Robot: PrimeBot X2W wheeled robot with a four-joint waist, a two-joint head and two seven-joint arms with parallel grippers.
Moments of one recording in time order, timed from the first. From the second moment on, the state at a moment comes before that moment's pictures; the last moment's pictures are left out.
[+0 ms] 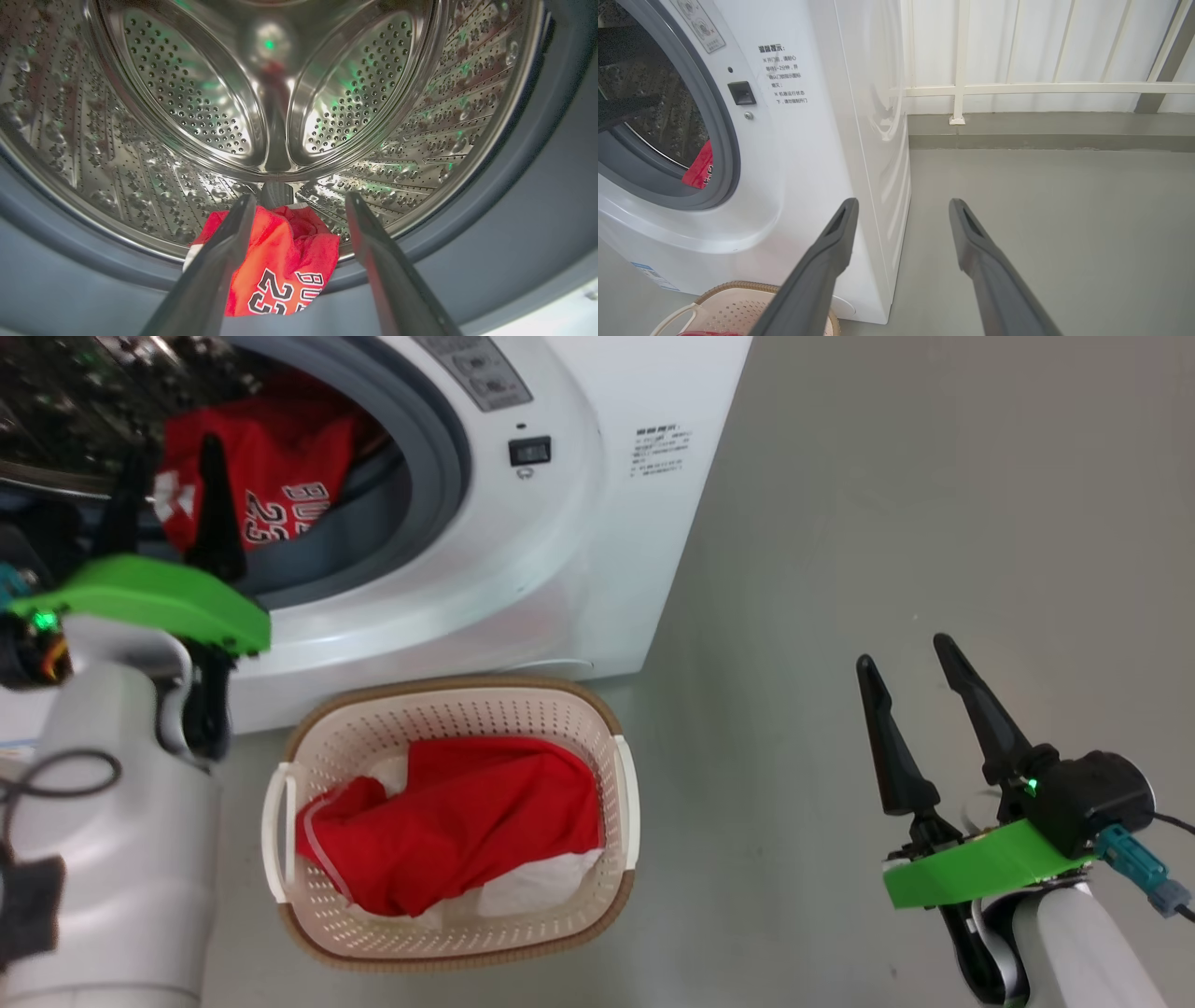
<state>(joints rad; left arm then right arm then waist) -0.89 0.10 0.05 0.84 -0.37 -0.11 -0.23 -0.18 -0.04 0.05 0.12 0.22 0.12 -0.26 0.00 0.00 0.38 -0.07</state>
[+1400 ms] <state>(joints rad) -1.30 0.21 -0.07 1.28 -0.34 -0.05 -0.03 -0.30 -0.05 0.10 0.12 0.28 0.12 -0.26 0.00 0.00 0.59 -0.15</state>
